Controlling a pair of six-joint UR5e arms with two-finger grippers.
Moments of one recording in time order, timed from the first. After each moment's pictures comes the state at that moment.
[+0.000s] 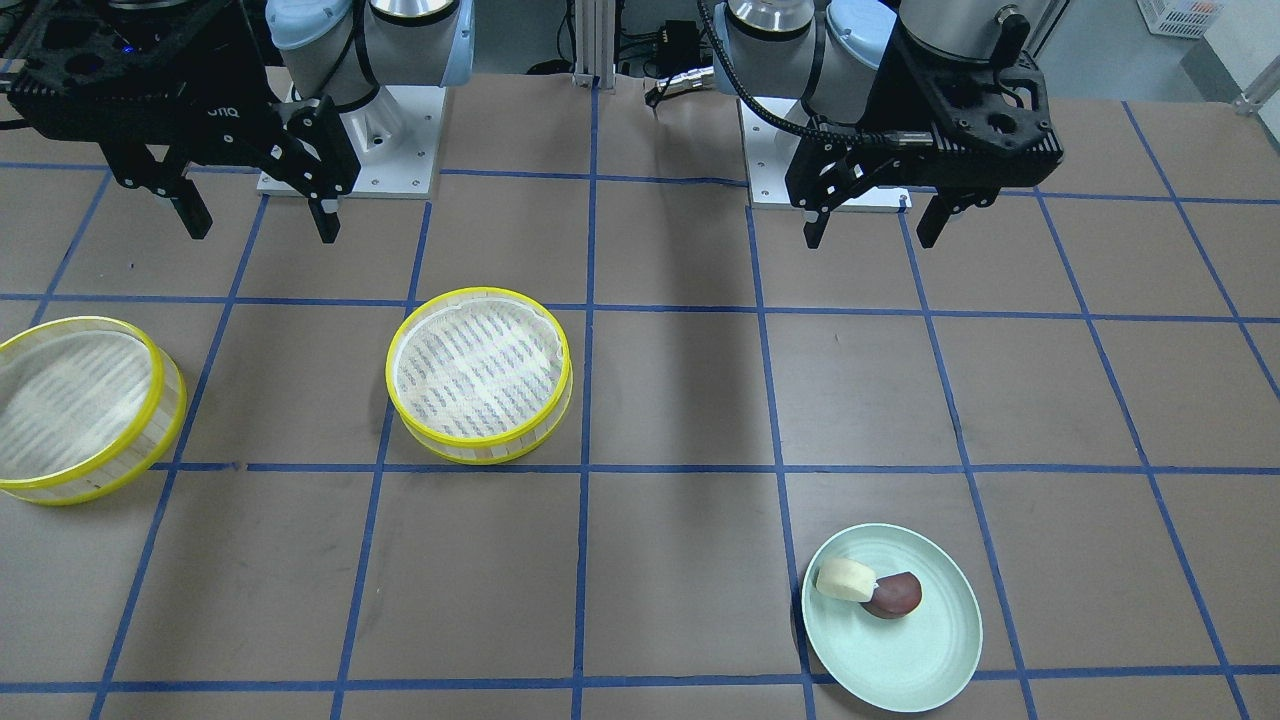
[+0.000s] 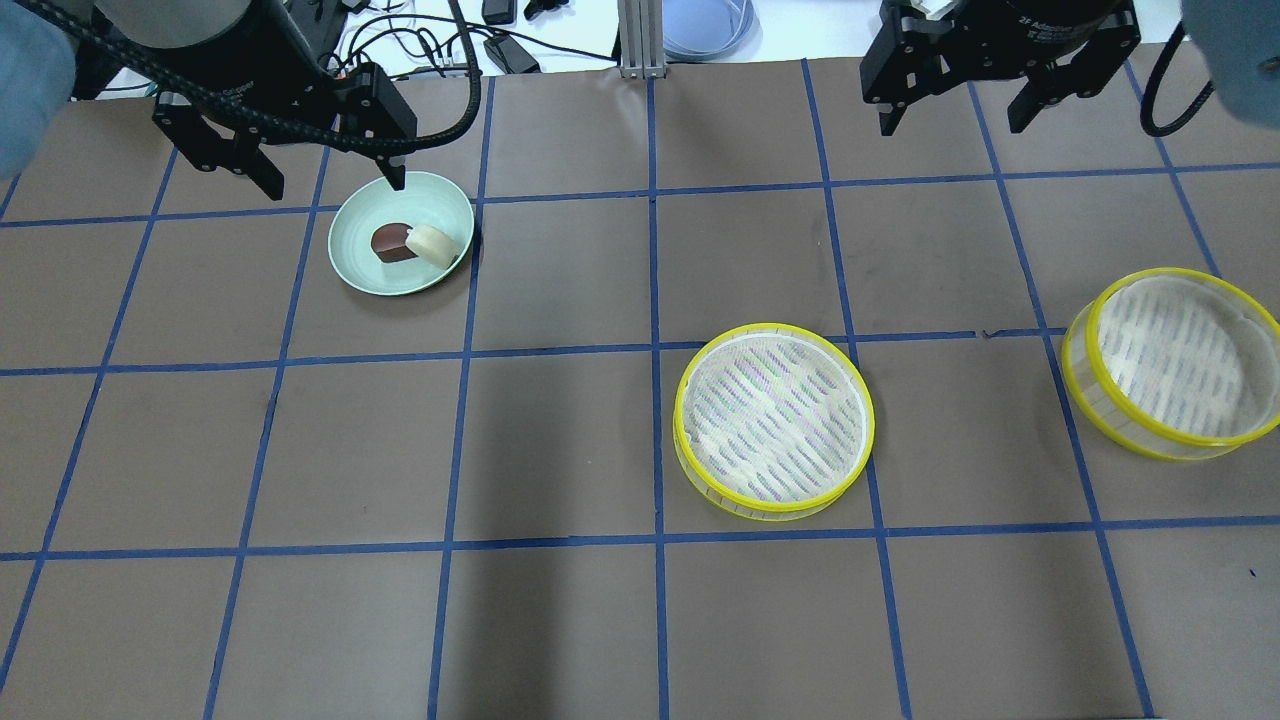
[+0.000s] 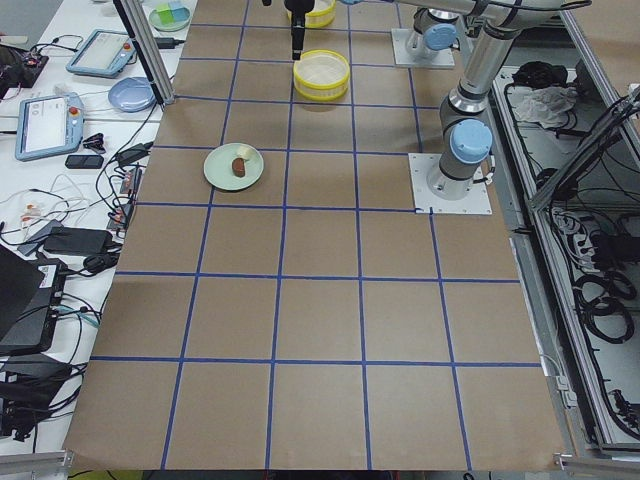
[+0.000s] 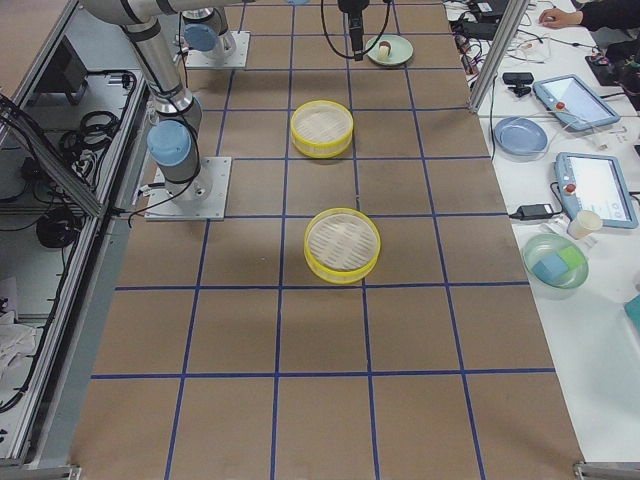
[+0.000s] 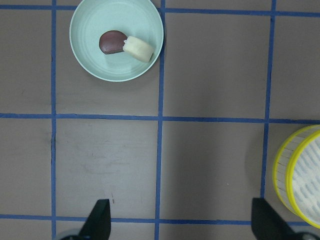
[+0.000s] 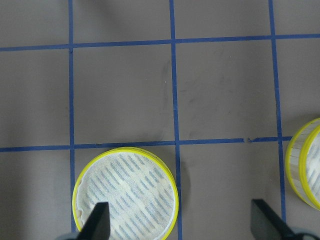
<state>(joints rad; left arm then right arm) -1.62 -1.57 -1.45 -1.59 1.58 -0.08 1.60 -1.58 1.46 -1.64 -1.57 0.06</state>
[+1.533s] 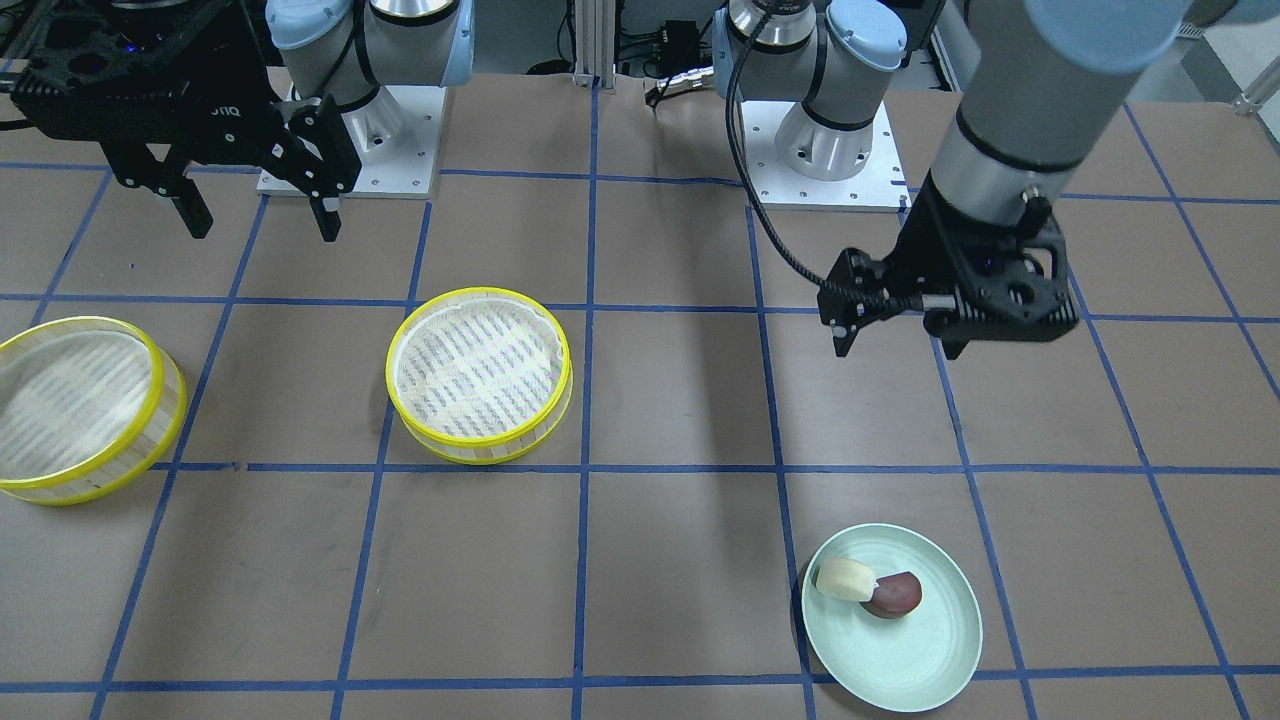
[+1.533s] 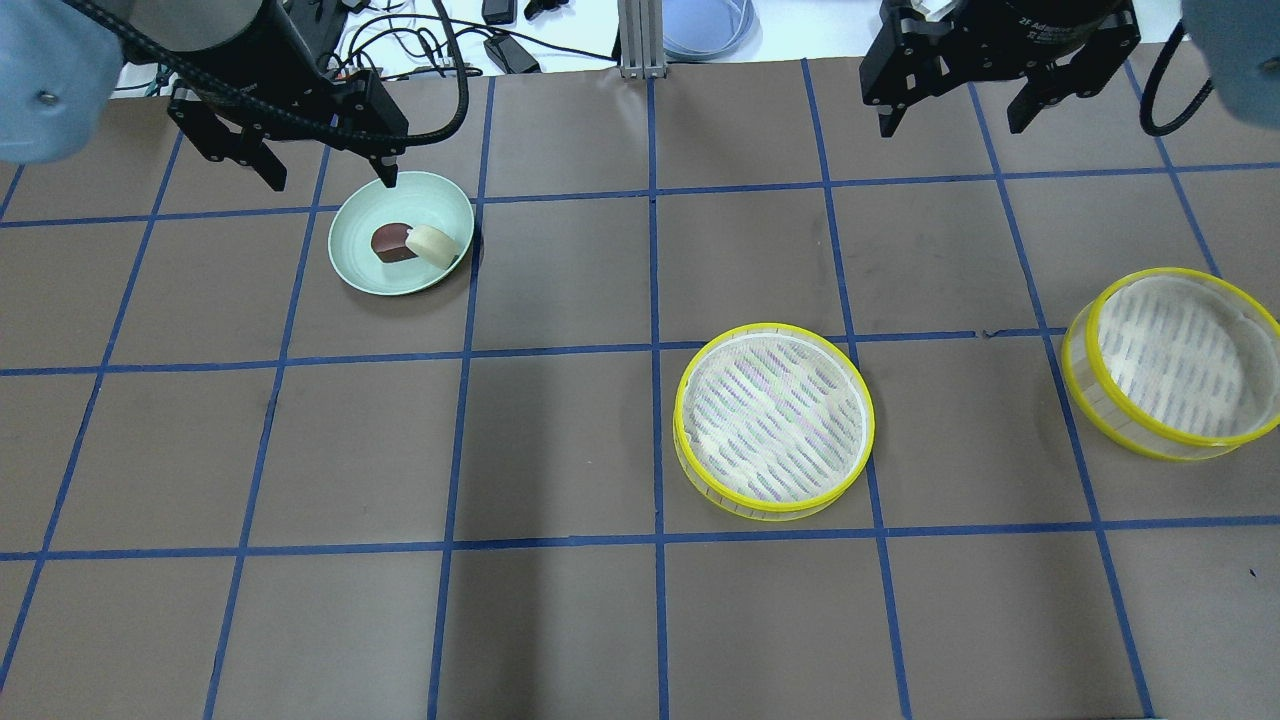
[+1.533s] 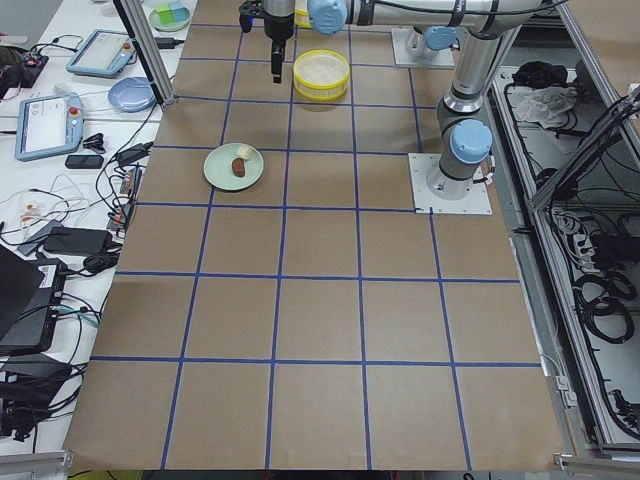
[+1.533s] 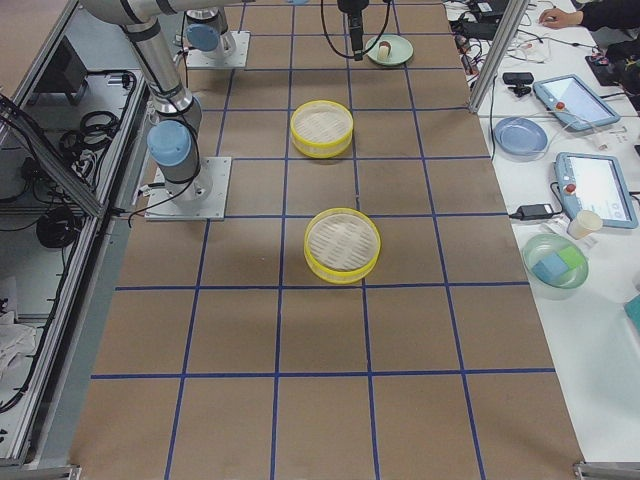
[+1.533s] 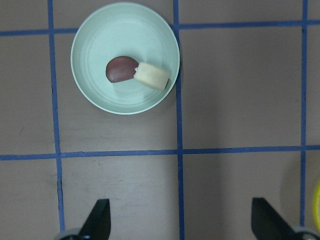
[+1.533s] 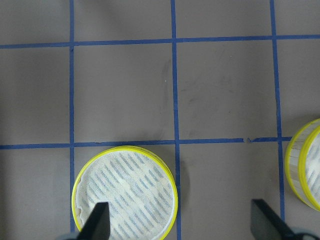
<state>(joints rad) -1.54 -1.73 -1.50 -1.39 1.58 0.05 1.60 -1.58 1.46 -1.63 -1.57 0.05</state>
